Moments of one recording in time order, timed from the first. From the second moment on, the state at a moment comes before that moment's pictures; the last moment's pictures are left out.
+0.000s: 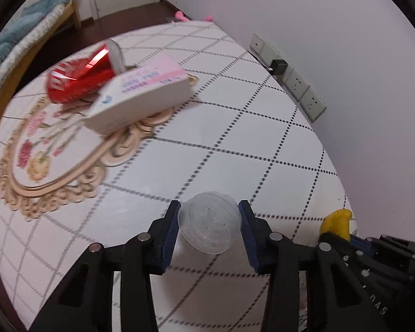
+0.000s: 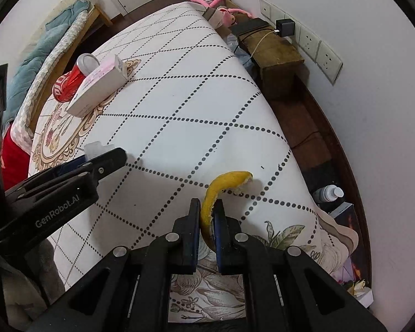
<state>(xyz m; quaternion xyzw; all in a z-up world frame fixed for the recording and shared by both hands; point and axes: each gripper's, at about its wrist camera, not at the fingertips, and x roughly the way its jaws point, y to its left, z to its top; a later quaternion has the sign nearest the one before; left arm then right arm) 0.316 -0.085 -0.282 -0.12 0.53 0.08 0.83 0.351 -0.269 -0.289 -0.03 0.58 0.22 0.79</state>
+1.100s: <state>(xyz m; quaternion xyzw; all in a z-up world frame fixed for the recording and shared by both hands) -0.054 0.226 -0.149 -0.19 0.40 0.37 0.81 0.094 0.083 -0.170 -0.11 0.51 0.53 0.67</state>
